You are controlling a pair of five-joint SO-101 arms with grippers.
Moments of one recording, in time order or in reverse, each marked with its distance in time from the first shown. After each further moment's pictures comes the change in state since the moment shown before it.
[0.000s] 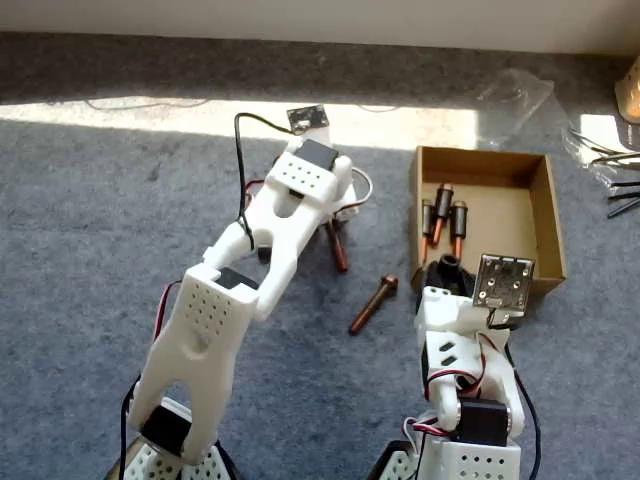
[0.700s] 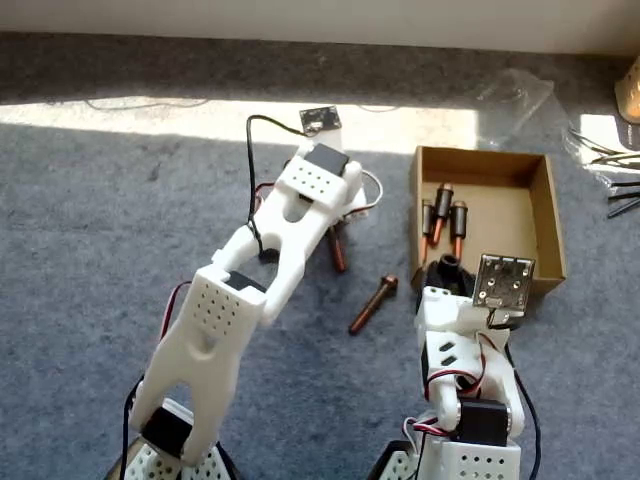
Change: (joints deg) left arm 0.8 4.7 -4.0 0.0 -0.1; right arm 0.0 0.0 0.0 0.0 0.0
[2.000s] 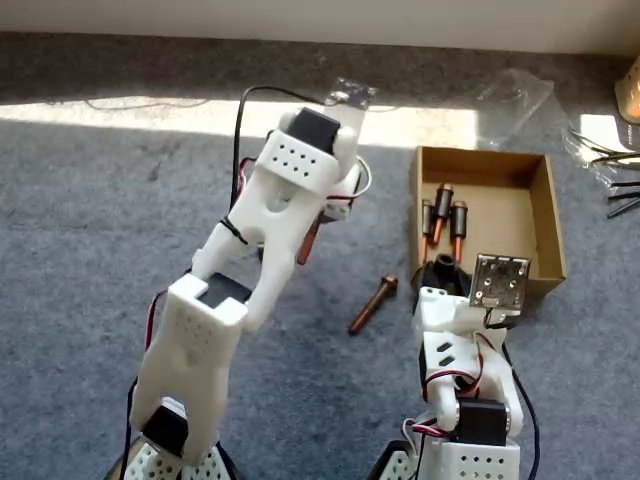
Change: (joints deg) left arm 1.0 -18.0 -4.4 22.3 -30.2; right arm -1.1 0.0 0.0 0.0 0.0
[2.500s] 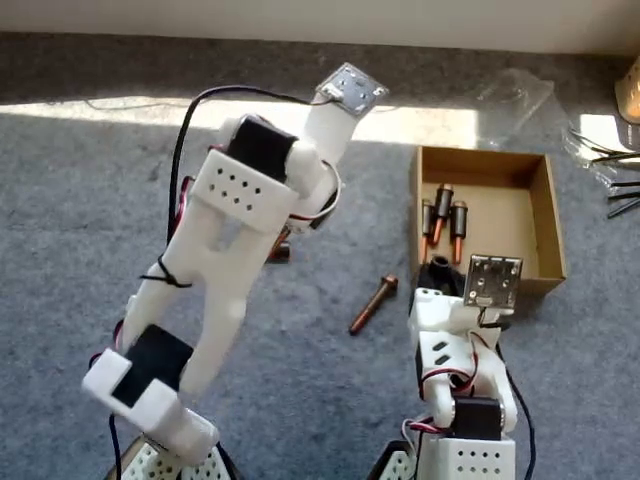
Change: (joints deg) left arm 0.4 -32.9 23.5 0.4 -19.4; right arm -1.3 0.0 3.9 -4.0 0.0
